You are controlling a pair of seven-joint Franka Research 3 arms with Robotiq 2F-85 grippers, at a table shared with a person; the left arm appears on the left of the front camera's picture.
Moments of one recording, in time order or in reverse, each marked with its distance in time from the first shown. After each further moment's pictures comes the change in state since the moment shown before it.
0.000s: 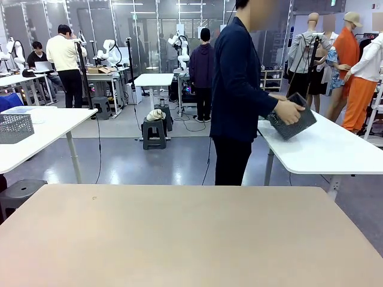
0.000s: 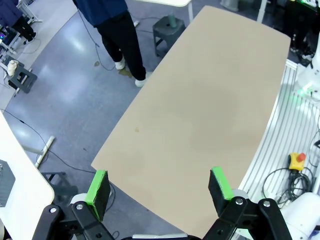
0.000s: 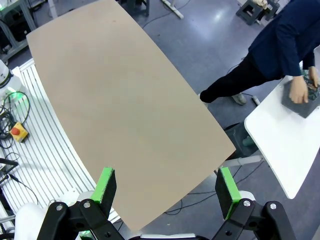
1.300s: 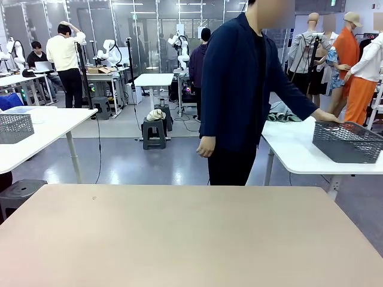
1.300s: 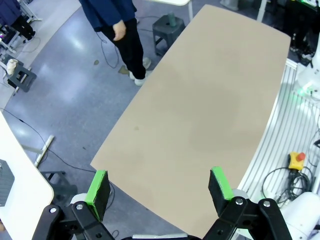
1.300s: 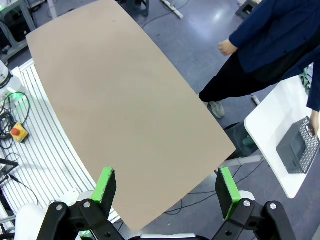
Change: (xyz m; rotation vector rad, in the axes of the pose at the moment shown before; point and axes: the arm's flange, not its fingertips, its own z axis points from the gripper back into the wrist) left arm 0.002 -0.001 -0.002 -0.004 0.008 -0.002; right arm 0.001 0.000 0.000 -0.001 0.001 -0.003
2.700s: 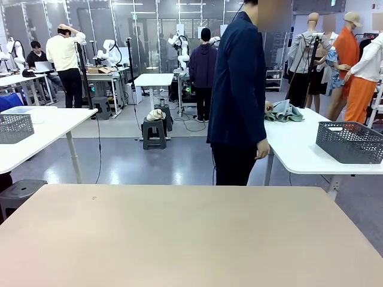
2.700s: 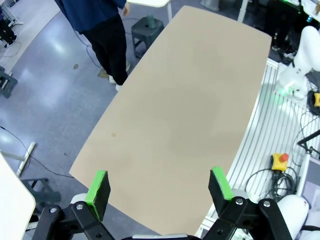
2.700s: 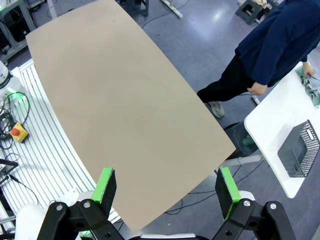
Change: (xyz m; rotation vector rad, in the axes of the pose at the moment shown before) left arm 0.007 -0.021 -0.020 -0.095 -0.011 0.012; right arm 0.001 0.001 0.000 -0.002 0.001 0.000
